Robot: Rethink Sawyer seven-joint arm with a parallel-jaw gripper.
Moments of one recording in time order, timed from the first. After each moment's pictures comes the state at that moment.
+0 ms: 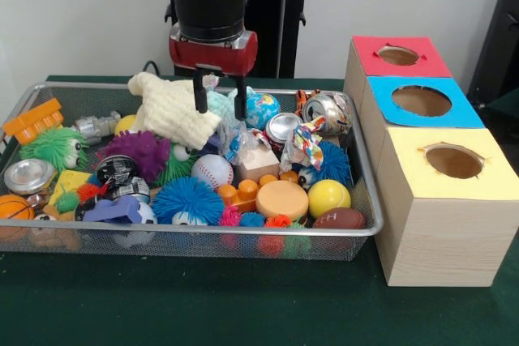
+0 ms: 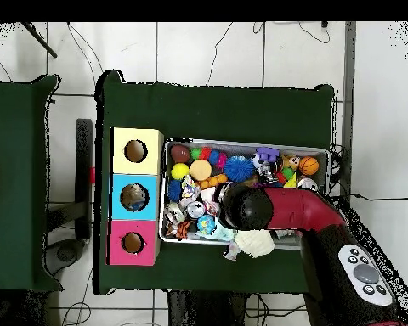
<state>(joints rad) -0.61 -0.70 0.34 1.78 -0.41 0.58 2.06</state>
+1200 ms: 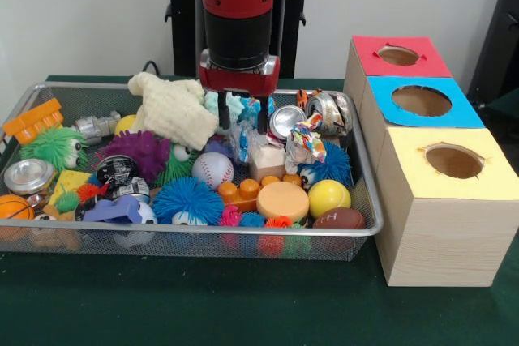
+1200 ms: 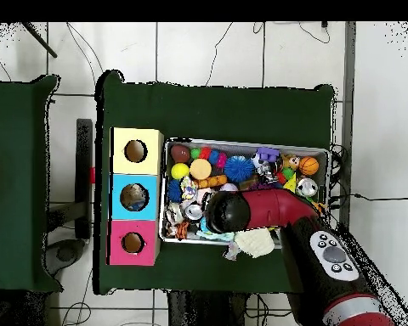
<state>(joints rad) -0.55 -0.60 0.32 1.76 -0.50 0.55 2.06</state>
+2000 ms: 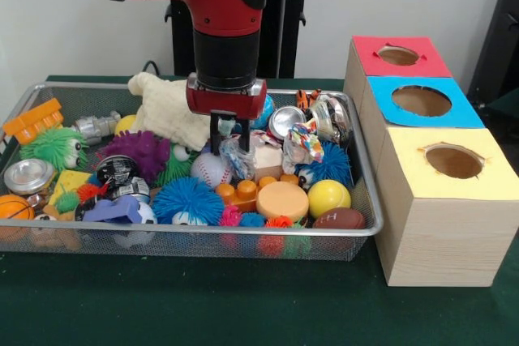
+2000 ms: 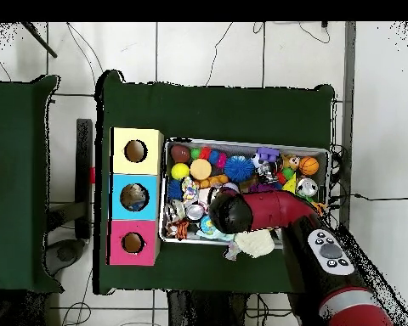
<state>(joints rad) -0.53 -0.55 0.26 1.73 -0.54 0.39 2.06</state>
